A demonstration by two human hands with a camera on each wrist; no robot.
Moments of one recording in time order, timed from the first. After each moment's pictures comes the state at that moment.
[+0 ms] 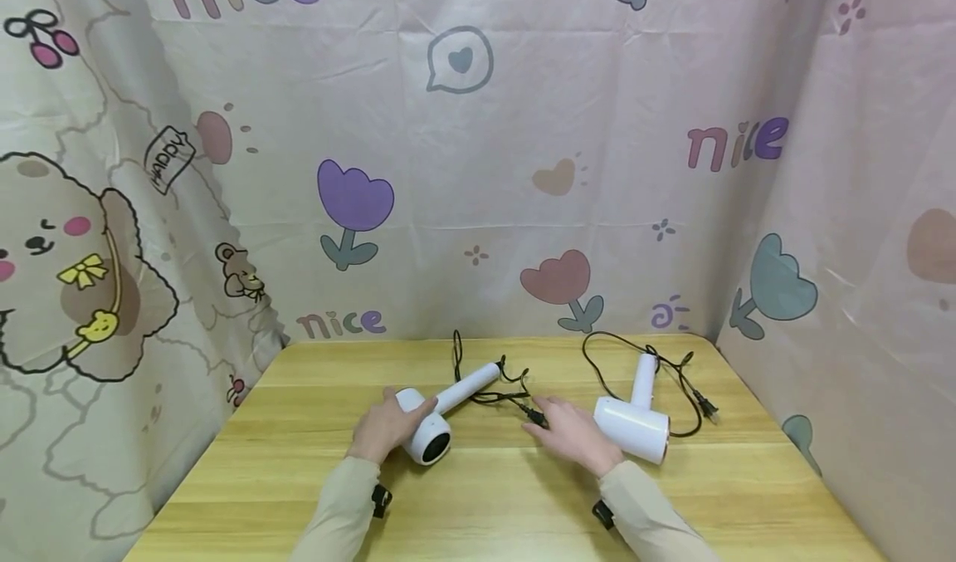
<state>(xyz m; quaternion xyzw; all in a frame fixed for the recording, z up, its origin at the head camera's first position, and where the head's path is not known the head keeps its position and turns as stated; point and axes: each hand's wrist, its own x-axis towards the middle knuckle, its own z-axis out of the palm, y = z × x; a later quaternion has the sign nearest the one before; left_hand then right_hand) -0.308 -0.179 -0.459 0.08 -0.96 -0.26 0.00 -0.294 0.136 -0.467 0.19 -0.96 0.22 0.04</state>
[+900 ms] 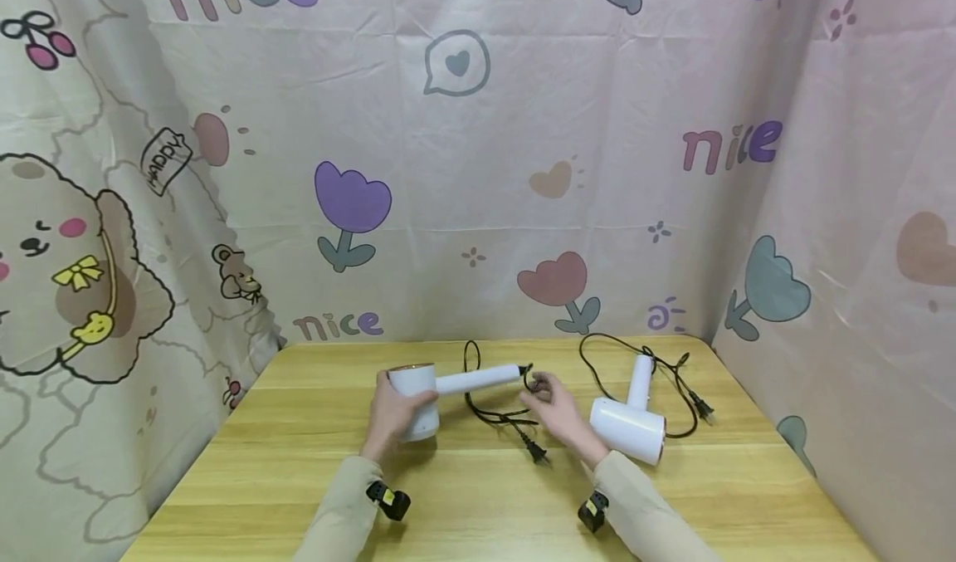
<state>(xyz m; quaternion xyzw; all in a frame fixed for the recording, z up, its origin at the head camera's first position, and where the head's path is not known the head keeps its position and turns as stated) -0.319 -0.161 -0.454 0.07 -0.82 -0.56 0.10 -0.321 0.127 -0.473 0.07 -0.83 0.55 0.03</state>
